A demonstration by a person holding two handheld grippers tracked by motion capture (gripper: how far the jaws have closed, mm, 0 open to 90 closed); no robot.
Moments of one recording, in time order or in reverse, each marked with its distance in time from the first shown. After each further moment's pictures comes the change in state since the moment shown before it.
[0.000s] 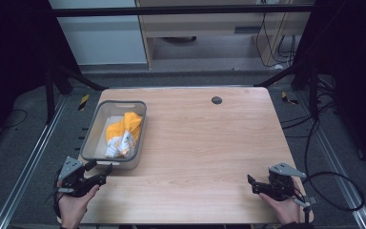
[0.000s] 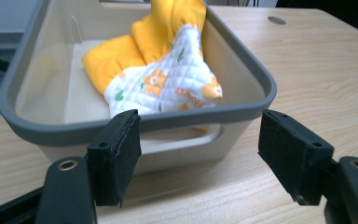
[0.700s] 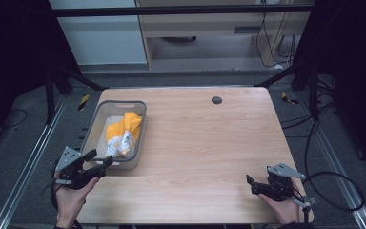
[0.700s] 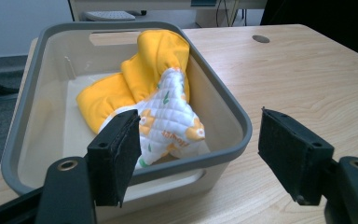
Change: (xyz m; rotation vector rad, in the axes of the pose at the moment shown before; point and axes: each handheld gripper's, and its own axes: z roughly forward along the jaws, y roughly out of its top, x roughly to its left) left arm -0.009 0.033 -0.003 -0.027 -0.034 0.051; right arm 0.004 0.000 -0.001 -0.024 0.009 -0.024
